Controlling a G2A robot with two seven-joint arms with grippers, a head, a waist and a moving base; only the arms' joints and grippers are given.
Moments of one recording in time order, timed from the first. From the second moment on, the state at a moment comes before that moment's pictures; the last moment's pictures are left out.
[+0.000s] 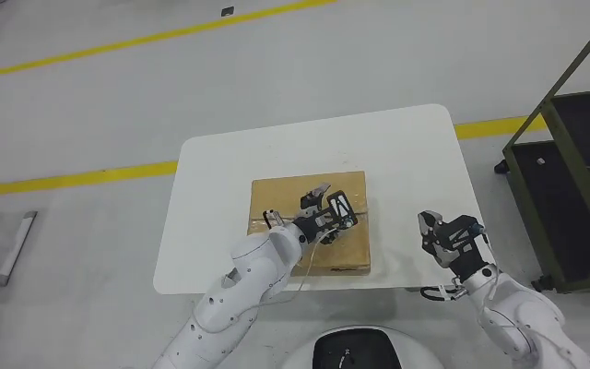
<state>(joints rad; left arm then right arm) 0.89 -1.18 -0.83 -1.72 1.65 -0.44 -0.49 -1.66 -1.23 1.53 -1.91 -1.30 -0.26 0.06</state>
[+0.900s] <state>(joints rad) 0.87 -1.22 -0.79 -1.69 1.77 -0.43 -0.57 -1.65 -1.23 1.54 -1.90 -1.28 -0.26 0.06</state>
